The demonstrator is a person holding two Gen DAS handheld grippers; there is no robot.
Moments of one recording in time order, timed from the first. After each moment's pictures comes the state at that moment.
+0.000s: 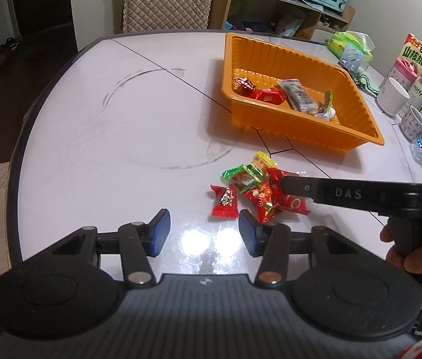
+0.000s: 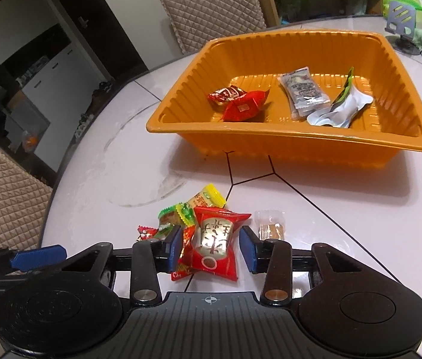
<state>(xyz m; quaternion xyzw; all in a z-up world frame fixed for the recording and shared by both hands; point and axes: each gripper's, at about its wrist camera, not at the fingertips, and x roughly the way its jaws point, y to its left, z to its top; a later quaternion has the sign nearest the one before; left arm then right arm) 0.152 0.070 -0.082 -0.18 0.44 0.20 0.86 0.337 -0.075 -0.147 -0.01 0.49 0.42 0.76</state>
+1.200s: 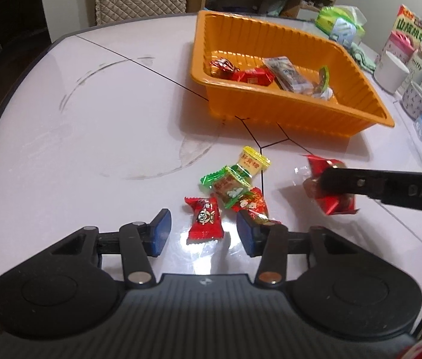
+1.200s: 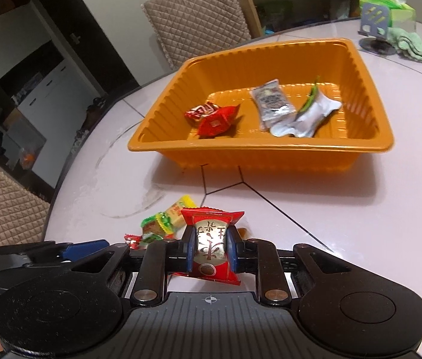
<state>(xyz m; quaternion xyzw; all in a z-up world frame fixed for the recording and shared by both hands) 0.202 0.066 -0.122 -0.15 0.46 0.16 0.86 0.347 -0.113 -0.133 0.02 0.48 0.41 0.78</state>
